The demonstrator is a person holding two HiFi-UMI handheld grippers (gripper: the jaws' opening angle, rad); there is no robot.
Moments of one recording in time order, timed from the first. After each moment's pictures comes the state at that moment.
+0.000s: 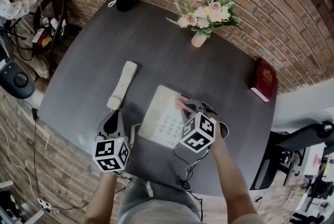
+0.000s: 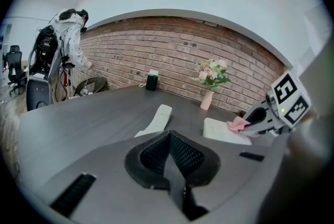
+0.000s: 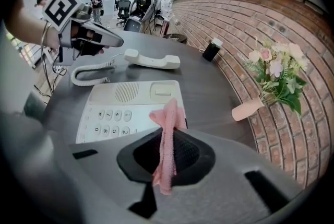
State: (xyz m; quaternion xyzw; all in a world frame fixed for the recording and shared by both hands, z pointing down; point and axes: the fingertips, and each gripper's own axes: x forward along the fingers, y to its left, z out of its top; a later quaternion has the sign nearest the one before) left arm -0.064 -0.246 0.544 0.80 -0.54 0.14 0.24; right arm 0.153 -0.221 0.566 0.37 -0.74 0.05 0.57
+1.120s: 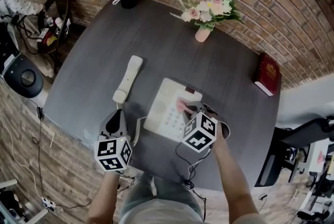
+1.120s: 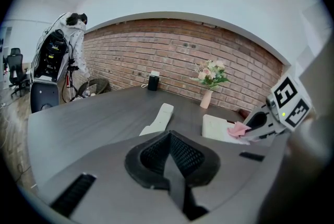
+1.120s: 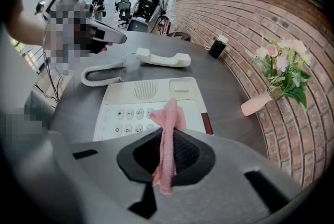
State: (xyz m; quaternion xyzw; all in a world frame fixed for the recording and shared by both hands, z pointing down) left arm -0.081 -0.223 0.539 0.80 -0.54 0.14 0.23; right arm 0.135 -0.188 0.576 0.35 -0.74 0.08 0.56
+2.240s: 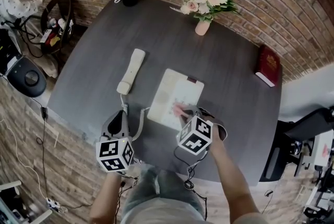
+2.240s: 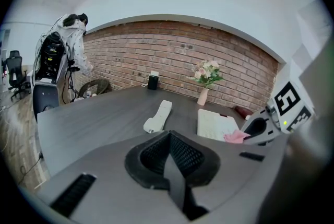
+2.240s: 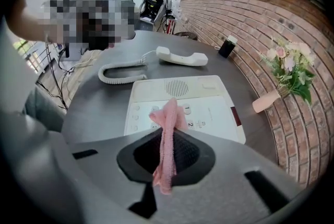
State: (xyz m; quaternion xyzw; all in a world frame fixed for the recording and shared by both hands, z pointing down) left arm -0.093 -0.184 0.536 0.80 -0.54 0.15 0.23; right arm 0.103 -0.136 0.590 0.33 -0.75 0.09 0.56
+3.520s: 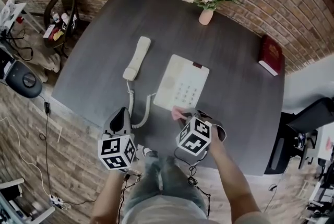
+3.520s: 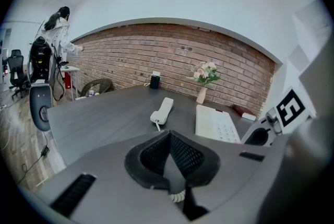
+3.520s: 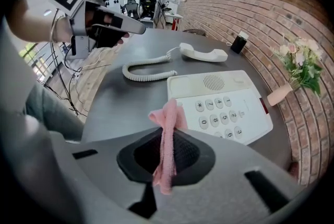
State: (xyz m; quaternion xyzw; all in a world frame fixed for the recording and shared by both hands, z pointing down) left arm -0.118 -0.145 0.538 0.80 -0.54 0.15 0.23; right arm 0.062 -0.073 0.610 0.30 -0.76 0.12 0.56
